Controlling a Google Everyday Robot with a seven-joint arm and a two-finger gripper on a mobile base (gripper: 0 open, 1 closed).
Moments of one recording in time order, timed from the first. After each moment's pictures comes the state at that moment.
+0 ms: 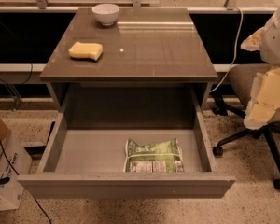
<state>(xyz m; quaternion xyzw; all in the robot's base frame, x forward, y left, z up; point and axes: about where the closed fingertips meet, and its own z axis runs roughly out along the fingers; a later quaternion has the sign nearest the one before) 0.438 -0.217 0.976 -0.60 0.78 -0.03 0.16</state>
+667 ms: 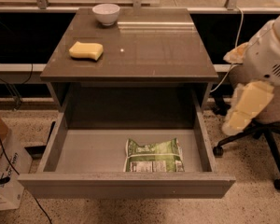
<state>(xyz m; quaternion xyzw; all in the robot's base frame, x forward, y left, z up) 0.449 -0.190 0.945 -0.60 0.77 0.03 0.20</state>
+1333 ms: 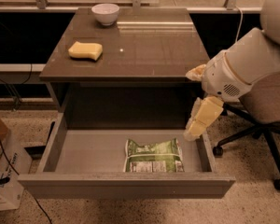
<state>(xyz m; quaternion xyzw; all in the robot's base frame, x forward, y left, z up) 0.479 -0.131 0.880 -0.61 0.74 0.12 0.24</state>
